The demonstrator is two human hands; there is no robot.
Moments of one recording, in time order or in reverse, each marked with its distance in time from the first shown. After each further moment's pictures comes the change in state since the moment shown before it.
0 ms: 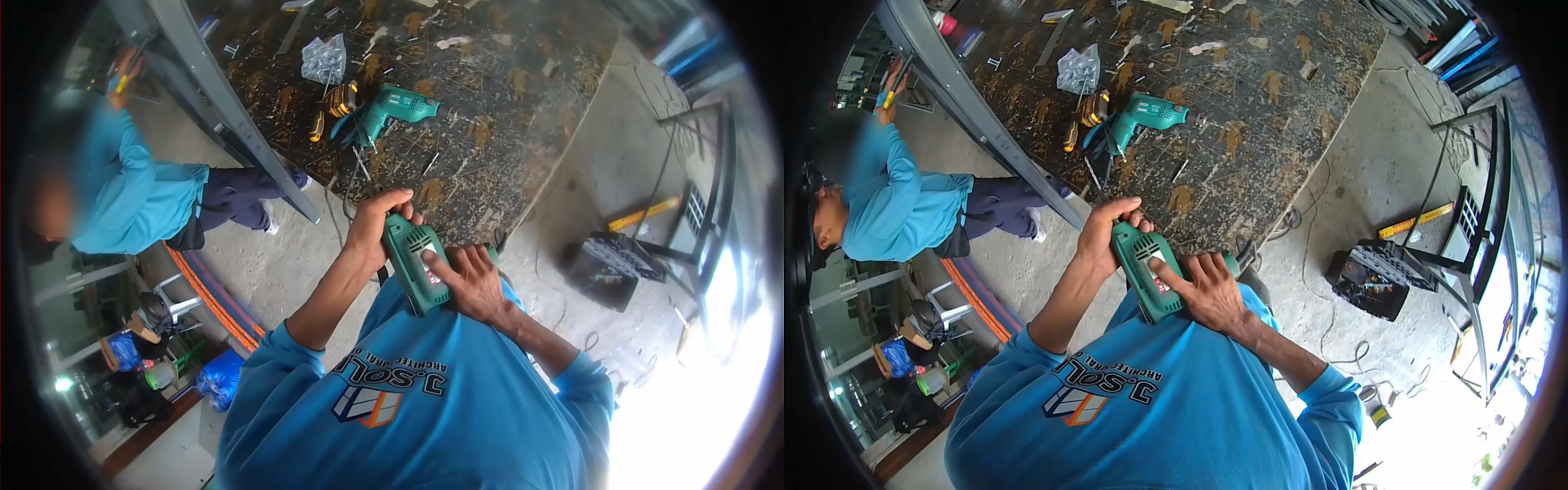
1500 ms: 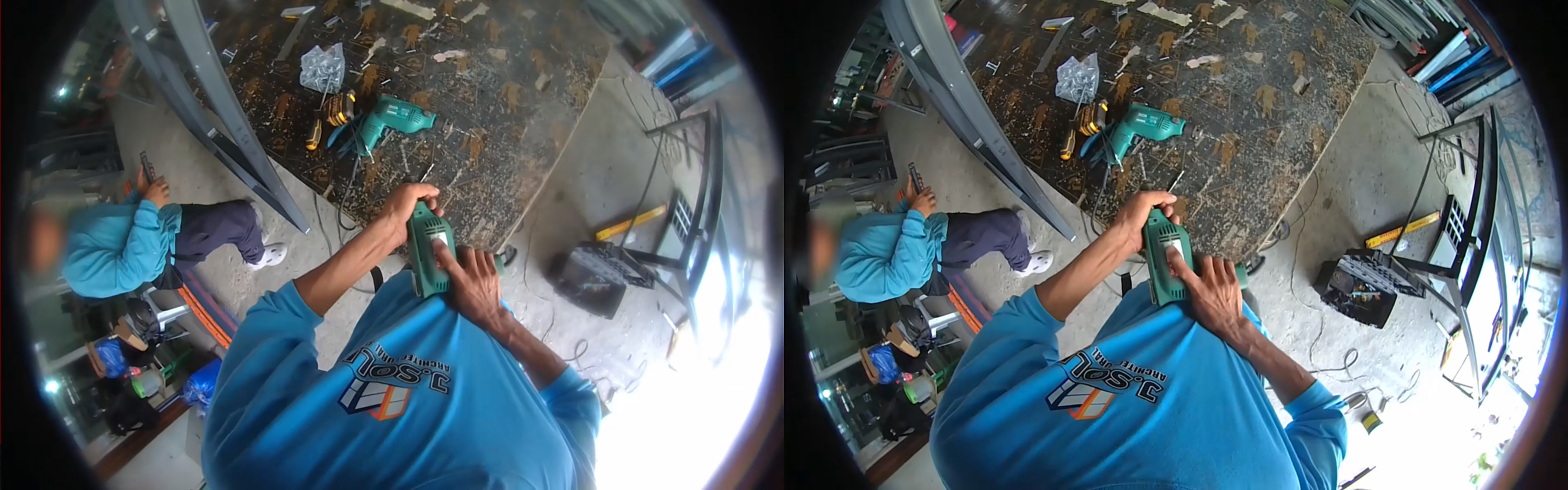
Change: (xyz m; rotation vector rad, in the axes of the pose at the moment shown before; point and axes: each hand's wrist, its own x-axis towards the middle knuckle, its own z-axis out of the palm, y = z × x) left_hand 0.068 -0.014 -0.004 0.186 -0.091 -0.143; right_hand 0.001 -0.003 0.009 -0.067 0.035 0.241
